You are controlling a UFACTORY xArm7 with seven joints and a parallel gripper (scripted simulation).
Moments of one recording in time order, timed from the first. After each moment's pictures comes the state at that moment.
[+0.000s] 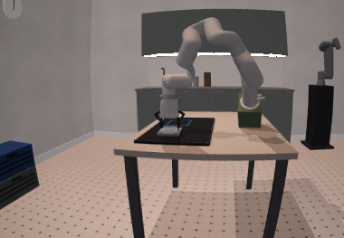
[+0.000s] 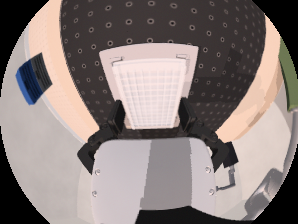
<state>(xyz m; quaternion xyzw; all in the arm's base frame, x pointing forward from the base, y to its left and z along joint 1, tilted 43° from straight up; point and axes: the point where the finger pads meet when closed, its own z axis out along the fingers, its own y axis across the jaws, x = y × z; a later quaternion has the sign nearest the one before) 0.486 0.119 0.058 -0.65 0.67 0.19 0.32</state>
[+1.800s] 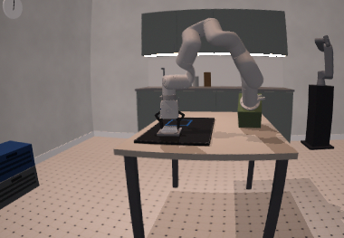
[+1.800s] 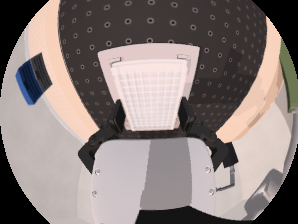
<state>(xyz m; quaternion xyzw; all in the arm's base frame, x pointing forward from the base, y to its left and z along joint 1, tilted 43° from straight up) 0.486 0.122 0.056 -0.65 0.67 0.19 0.32</state>
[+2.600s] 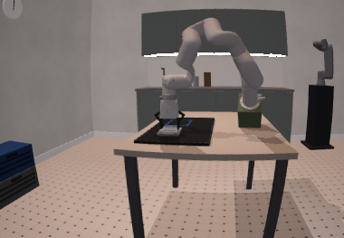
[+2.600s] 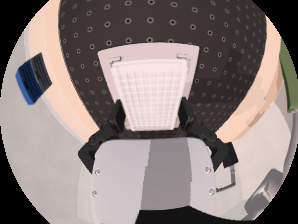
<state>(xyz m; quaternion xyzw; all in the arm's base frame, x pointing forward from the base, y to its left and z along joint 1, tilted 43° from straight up) 0.486 0.121 0.057 -0.65 0.67 0.19 0.32</state>
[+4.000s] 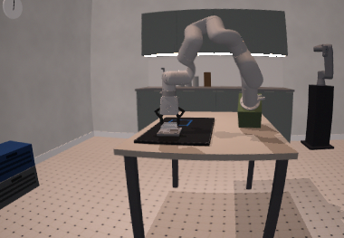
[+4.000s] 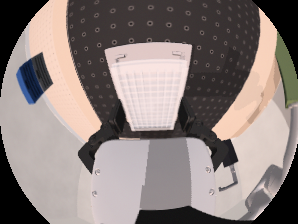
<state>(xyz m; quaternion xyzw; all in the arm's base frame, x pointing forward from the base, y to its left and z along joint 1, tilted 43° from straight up) 0.482 0.107 0.071 -0.65 0.67 0.19 0.32</state>
